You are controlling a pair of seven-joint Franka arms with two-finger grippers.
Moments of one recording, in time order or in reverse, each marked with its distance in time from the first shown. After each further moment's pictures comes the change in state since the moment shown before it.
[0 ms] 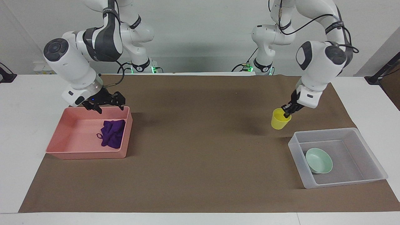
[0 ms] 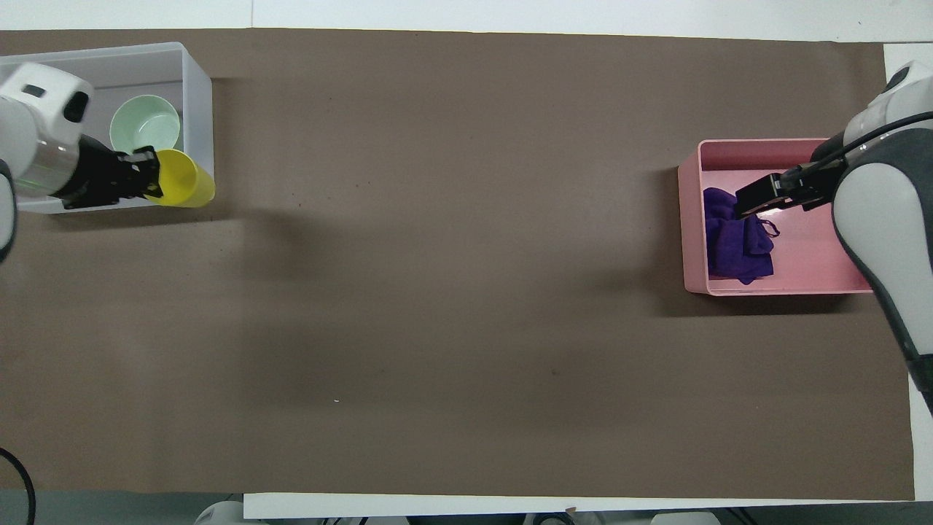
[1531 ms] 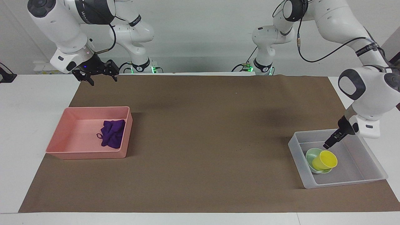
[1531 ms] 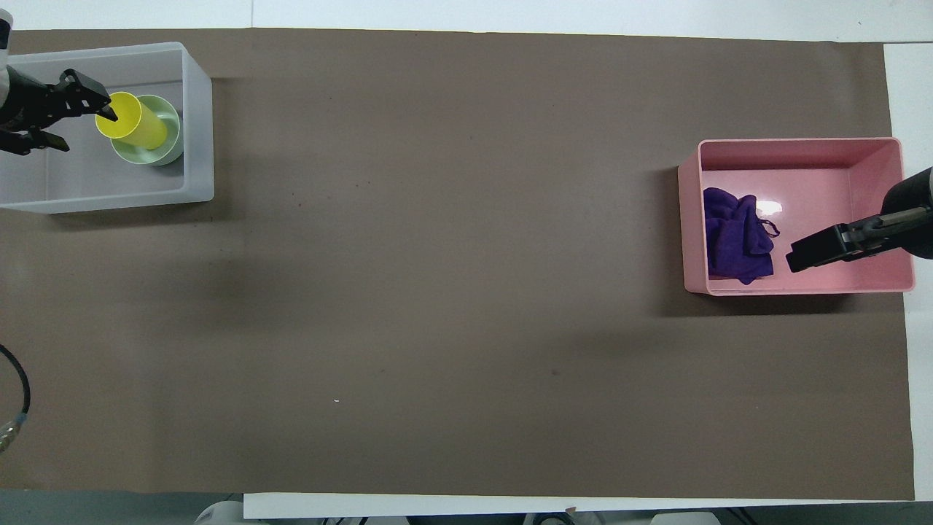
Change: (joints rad) left arm 0.131 0.209 -0.023 0.284 0.019 -0.088 0.101; right arm -0.002 -0.155 0.001 -0.024 -0.058 -0.152 -0.043
